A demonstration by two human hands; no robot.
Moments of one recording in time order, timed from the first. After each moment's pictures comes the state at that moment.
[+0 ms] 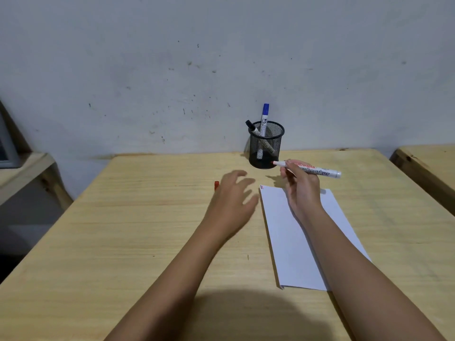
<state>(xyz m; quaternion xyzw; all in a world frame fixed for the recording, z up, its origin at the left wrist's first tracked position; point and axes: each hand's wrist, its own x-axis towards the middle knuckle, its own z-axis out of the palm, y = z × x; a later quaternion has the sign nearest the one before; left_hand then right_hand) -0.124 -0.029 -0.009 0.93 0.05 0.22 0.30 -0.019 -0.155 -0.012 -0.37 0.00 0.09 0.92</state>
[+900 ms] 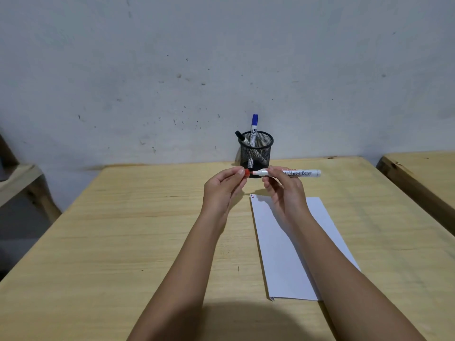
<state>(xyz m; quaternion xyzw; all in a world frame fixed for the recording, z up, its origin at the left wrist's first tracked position) -0.091 -0.033 0.008 0.48 0.13 0.19 0.85 -0.039 -0.155 0.006 -0.40 -0.07 0.14 0.90</state>
